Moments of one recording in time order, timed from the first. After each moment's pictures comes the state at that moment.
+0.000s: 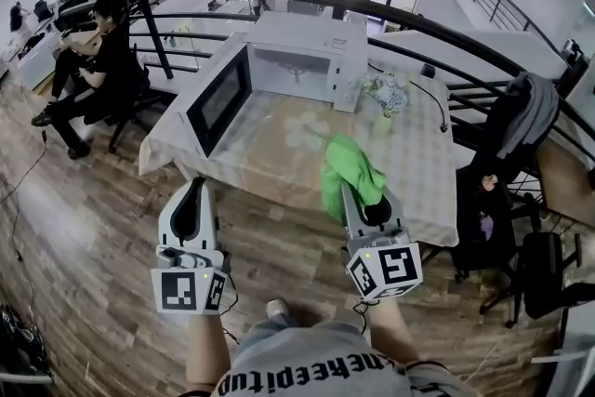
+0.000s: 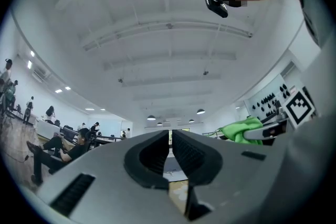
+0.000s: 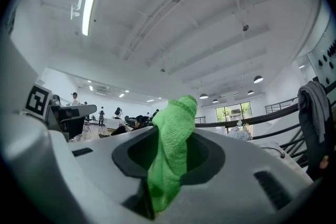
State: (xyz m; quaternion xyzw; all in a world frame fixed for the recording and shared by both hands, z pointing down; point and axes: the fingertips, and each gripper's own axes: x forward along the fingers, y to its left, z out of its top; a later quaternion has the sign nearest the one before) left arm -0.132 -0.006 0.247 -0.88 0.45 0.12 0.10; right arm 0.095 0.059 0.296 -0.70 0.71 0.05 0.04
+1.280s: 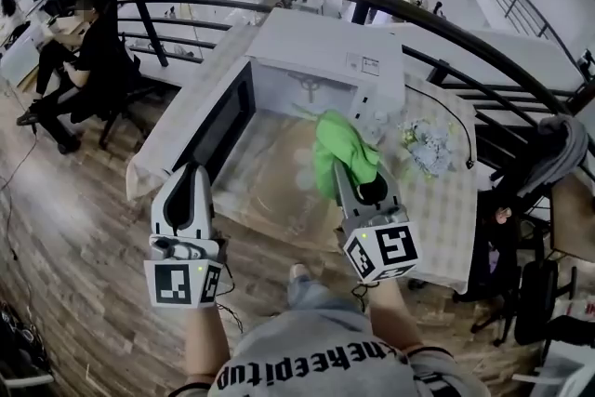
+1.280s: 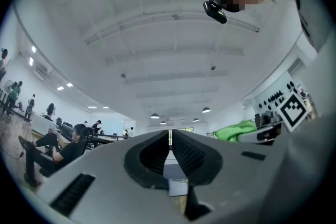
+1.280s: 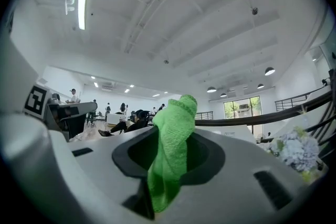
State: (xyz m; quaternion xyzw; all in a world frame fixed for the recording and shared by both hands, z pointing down) left arm -0.080 -0.233 0.257 -0.87 0.46 0.12 0.08; right arm 0.141 -0.193 0.307 -0.67 0.74 0.03 0.01
